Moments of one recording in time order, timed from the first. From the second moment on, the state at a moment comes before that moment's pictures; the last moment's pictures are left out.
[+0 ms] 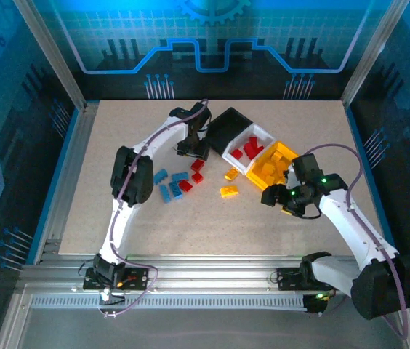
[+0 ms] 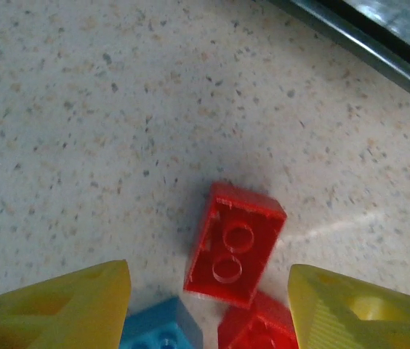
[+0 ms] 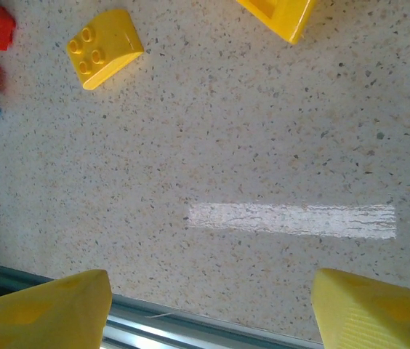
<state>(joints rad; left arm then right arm) -0.43 2.34 2.09 -1.15 0.00 -0.22 0.20 1.09 0.84 -0.99 -0.35 0.52</state>
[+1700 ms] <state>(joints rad) -0.48 2.28 2.06 -0.87 0.40 -0.86 0.12 0.96 0.75 -0.97 -0.35 0.51</state>
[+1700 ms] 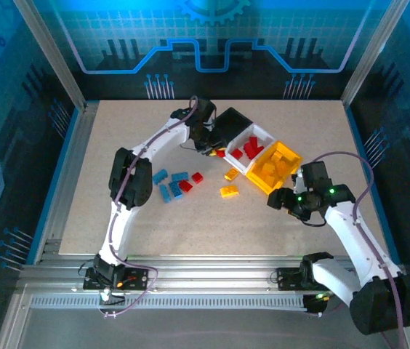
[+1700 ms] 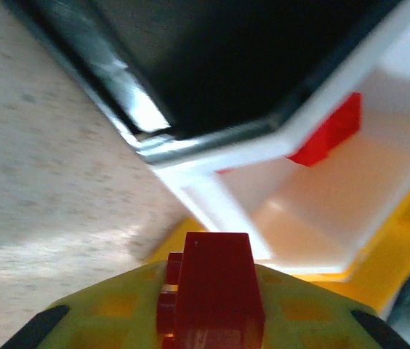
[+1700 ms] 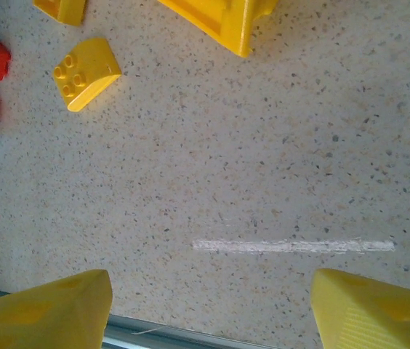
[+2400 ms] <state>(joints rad) -0.57 2.60 2.48 -0.82 0.45 -1.03 0.04 0.92 0.72 -0.98 -0.43 0.46</state>
